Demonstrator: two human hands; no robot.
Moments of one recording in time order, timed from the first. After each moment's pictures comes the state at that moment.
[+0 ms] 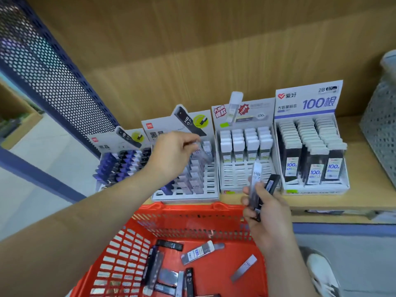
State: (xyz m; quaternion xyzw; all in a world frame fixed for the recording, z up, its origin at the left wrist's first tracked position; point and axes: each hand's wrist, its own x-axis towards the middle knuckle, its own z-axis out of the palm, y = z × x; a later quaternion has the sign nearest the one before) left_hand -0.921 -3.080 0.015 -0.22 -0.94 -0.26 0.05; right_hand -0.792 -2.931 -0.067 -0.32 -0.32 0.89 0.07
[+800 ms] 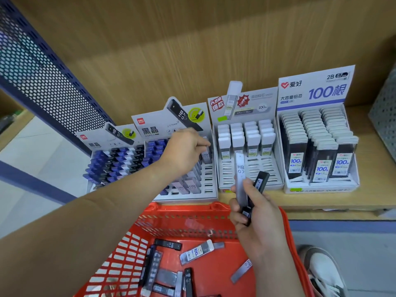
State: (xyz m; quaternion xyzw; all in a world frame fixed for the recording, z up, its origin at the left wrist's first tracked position) left_hand -0.954 -3.054 -0.024 -0.25 -0.95 -0.17 0.00; right_hand -0.798 -2.947 -0.062 -0.32 -0.26 0.91 0.03
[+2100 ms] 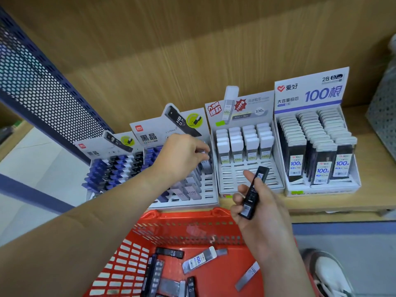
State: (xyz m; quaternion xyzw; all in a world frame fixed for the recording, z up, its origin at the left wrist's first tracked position) left_hand -0.945 -3.055 -0.004 -0.28 -0.95 -0.16 0.00; right_hand -0.805 -2.942 -0.055 -0.32 -0.24 0.91 0.06
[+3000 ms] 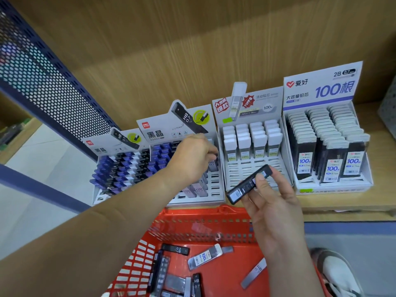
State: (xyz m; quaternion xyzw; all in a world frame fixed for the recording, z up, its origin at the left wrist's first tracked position) left_hand -0.948 -3.053 -0.027 -0.31 -0.94 -0.12 0.01; right_hand -0.806 -2.944 -0.062 -0.29 -0.27 0.90 0.15
